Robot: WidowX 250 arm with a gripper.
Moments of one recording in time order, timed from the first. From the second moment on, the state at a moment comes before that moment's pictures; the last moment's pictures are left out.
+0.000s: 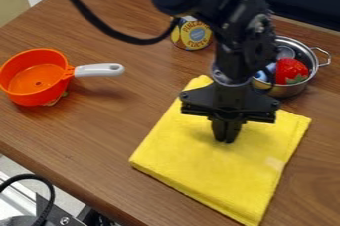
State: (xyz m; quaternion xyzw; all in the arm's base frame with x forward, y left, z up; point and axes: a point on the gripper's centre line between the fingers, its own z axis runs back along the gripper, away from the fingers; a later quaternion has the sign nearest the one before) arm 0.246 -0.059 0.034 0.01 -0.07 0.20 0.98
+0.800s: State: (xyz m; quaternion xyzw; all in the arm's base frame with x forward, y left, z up) arm 0.220 0.010 0.032 0.03 -0.09 0.22 0.97
